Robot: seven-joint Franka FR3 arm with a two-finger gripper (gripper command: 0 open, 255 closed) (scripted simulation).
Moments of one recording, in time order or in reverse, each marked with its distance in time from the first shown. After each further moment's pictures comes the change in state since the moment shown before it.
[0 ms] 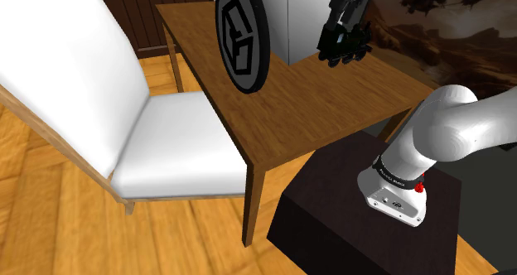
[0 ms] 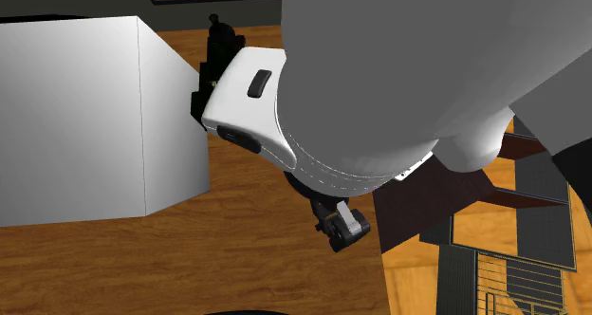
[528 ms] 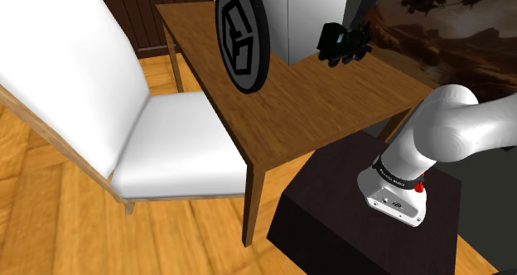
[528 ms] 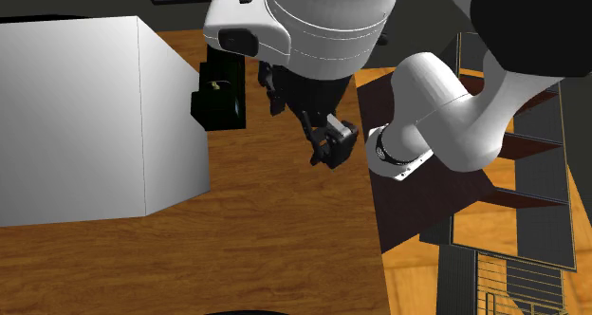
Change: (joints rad) arm 0.022 -0.102 -0.201 -0.079 -0.098 0.006 -0.309
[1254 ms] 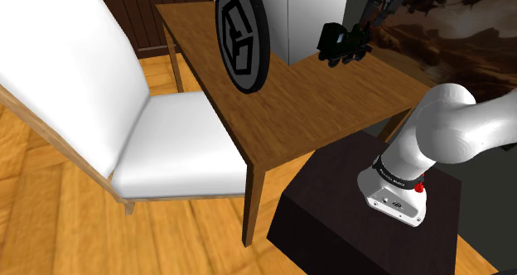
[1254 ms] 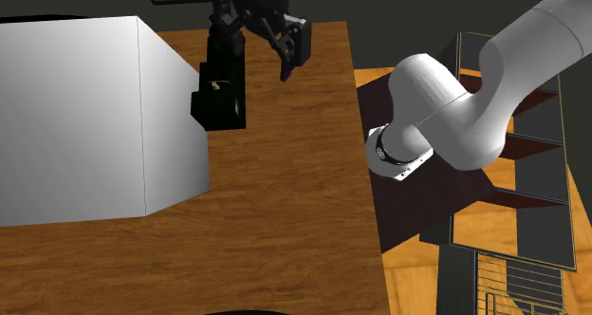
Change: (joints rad) arm 0.090 0.036 -0.397 0.072 -0.169 0.027 -0.572
